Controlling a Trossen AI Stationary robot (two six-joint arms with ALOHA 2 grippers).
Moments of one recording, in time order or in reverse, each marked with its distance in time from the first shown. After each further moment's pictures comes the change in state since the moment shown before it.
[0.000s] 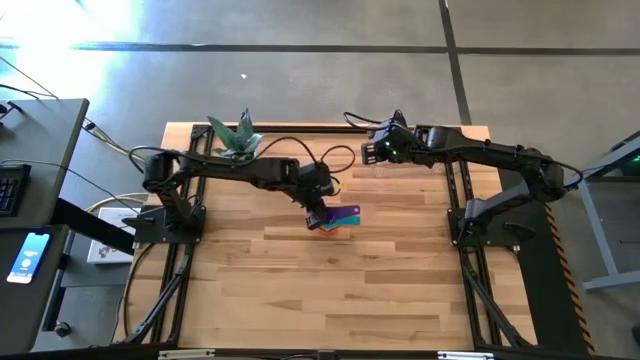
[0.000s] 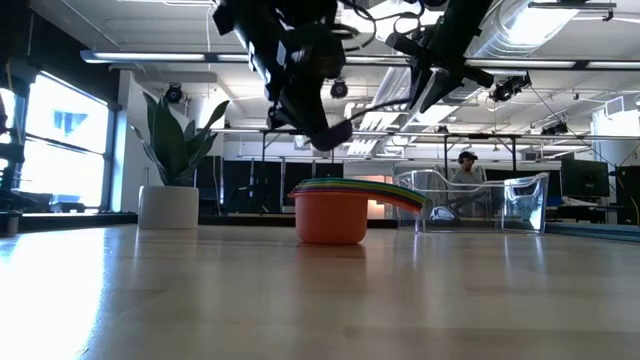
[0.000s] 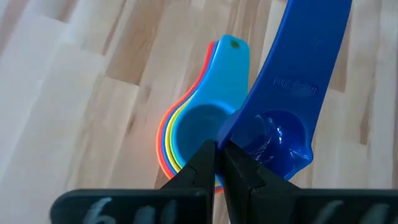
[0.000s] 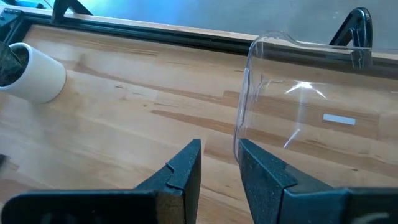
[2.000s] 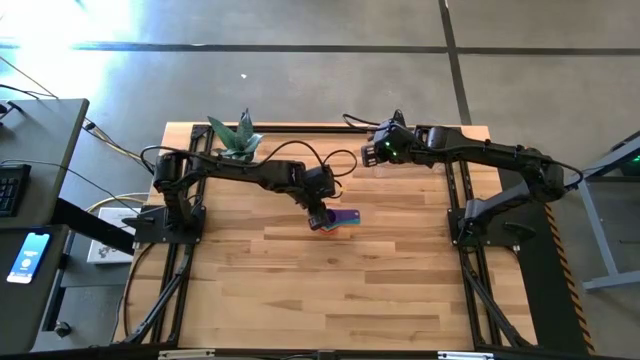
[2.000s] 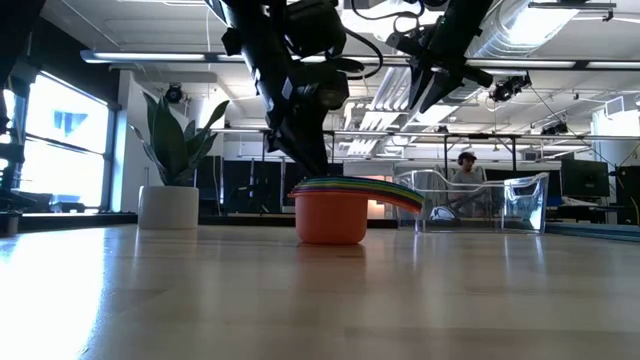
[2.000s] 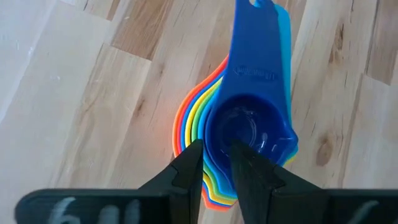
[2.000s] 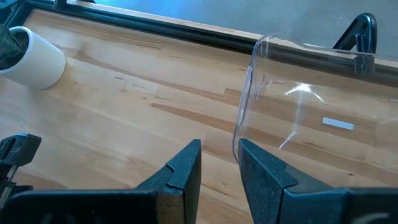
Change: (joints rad) left arm 0.013 0.087 -0.001 -0.004 -0.012 -0.029; right arm 0.000 0.000 0.000 -0.005 -0.014 -0.060
